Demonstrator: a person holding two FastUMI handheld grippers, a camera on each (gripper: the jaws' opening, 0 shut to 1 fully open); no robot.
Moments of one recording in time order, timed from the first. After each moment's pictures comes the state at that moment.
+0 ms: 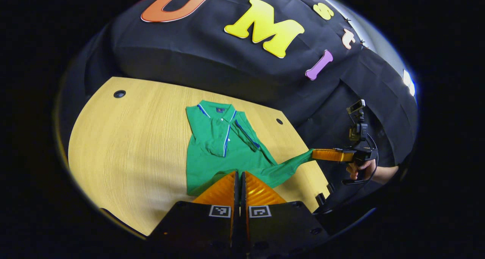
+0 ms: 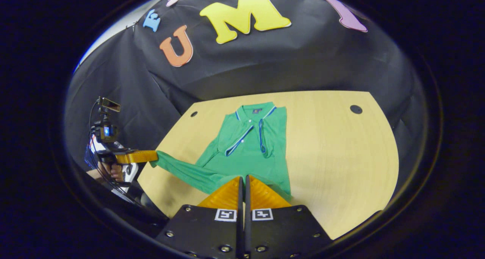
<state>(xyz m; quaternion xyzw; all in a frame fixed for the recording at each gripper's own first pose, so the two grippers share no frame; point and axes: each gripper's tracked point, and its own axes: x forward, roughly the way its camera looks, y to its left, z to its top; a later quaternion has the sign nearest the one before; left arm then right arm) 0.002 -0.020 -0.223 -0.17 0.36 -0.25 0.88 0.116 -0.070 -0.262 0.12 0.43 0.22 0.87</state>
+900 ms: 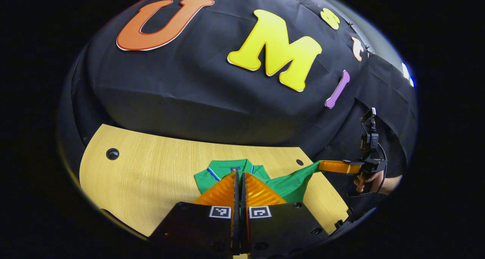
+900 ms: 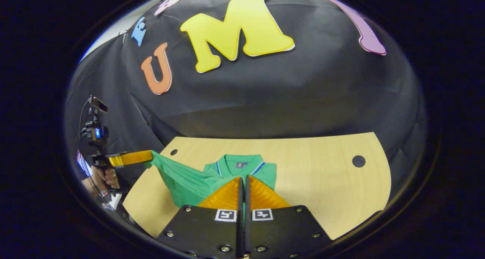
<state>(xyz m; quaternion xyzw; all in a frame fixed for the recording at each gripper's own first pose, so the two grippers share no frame) 0.207 -0.018 -0.186 -0.15 0.27 -0.21 0.93 0.323 -0.058 -0.255 0.11 0.35 0.18 0.91</state>
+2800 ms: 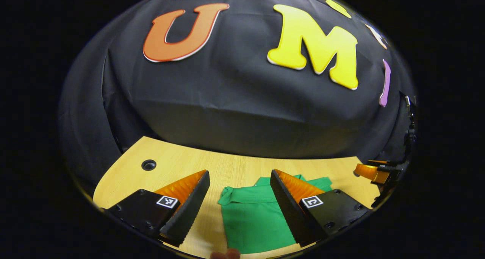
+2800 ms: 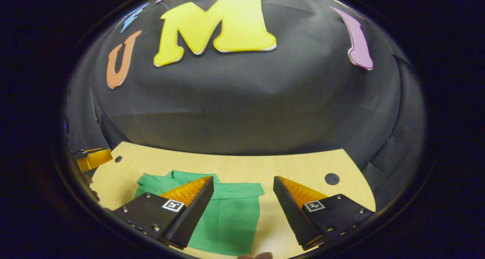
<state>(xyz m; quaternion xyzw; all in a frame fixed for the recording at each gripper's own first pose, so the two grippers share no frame) 0.251 0.019 -0.202 -0.07 0.22 -0.02 0.97 0.388 -0.072 -0.274 0.02 0.27 0.02 0.96</state>
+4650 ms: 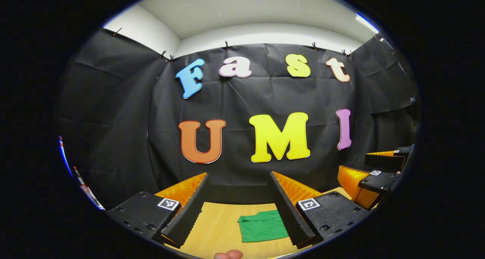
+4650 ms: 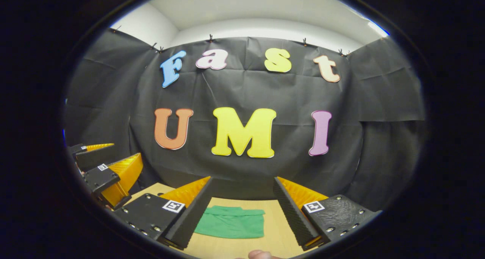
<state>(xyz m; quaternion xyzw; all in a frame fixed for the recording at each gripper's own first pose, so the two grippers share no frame) -0.002 -0.004 0.053 0.03 -0.05 0.02 1.00 0.186 -0.010 -0.048 -0.01 0.02 0.00 1.00</state>
